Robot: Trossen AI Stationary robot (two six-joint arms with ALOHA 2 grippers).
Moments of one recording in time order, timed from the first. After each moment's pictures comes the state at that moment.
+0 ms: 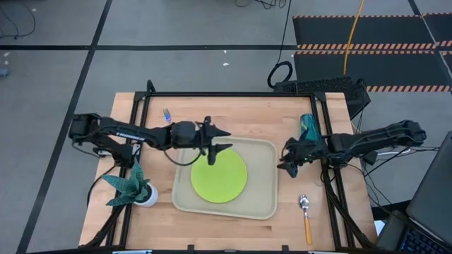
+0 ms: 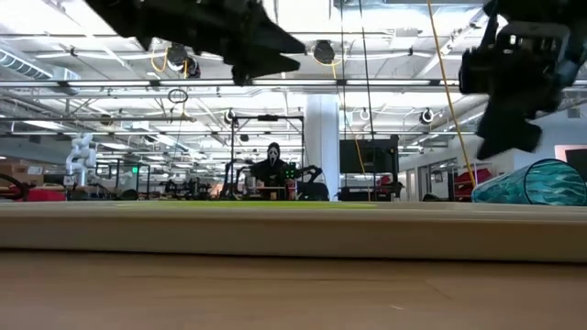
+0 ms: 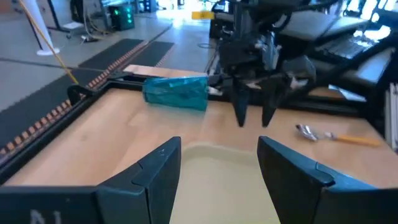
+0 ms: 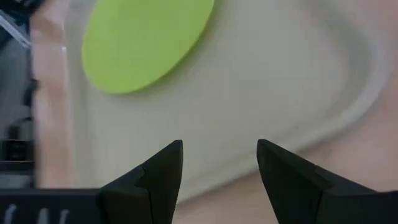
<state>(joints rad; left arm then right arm) 0.03 1.44 0.79 0.45 -0.06 -0.06 0.12 0.79 0.39 -0.41 -0.02 0.82</state>
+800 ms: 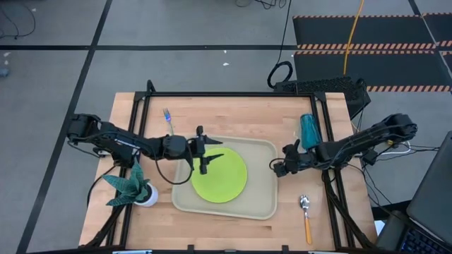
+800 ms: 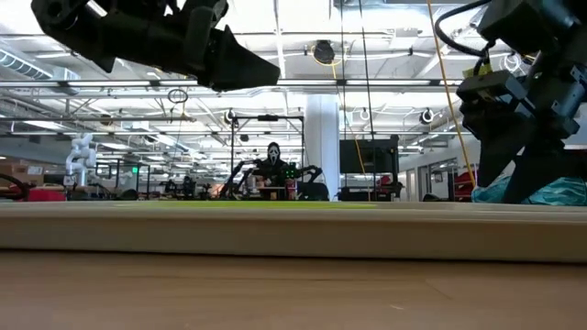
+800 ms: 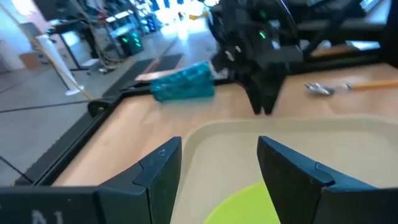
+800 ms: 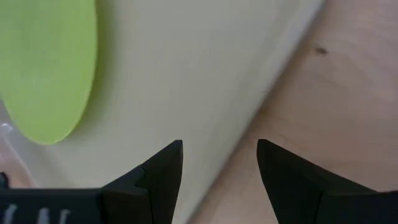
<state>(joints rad) -0.08 1.43 0.57 0.69 -0.21 0.16 0.25 1.06 0.39 -0.34 0.11 1.45</state>
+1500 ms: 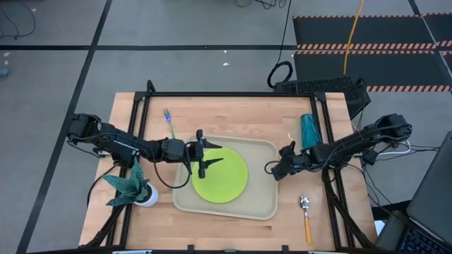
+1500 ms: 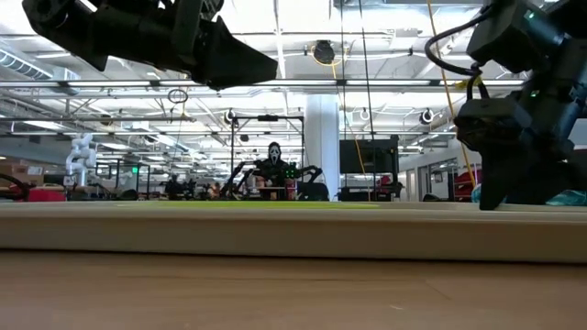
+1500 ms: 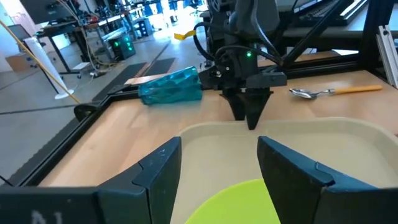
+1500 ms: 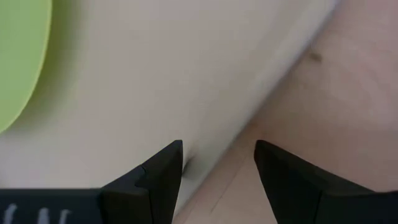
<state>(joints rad) -0.12 1.43 0.56 0.71 -0.21 0.14 0.22 1.19 0.39 -0.34 0.15 1.30</state>
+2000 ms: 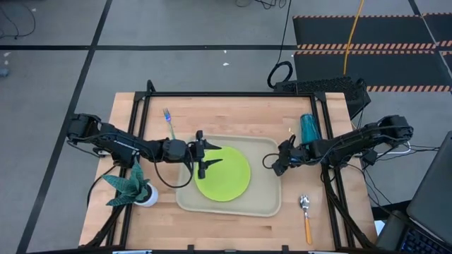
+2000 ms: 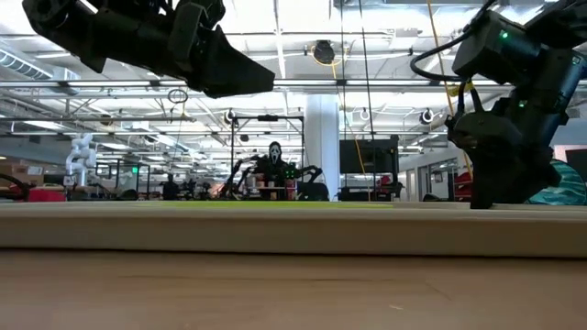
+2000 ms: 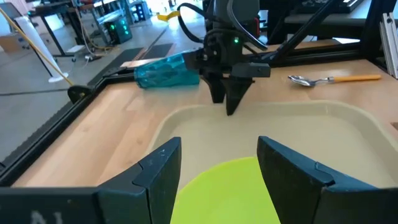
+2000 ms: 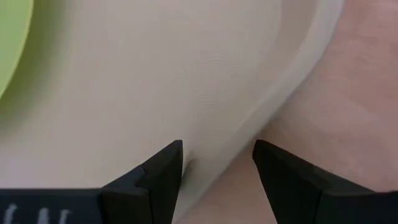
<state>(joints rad) -0.12 1.43 0.56 0.64 -0.21 0.10 0.11 1.19 0.39 -0.42 0.18 1.06</state>
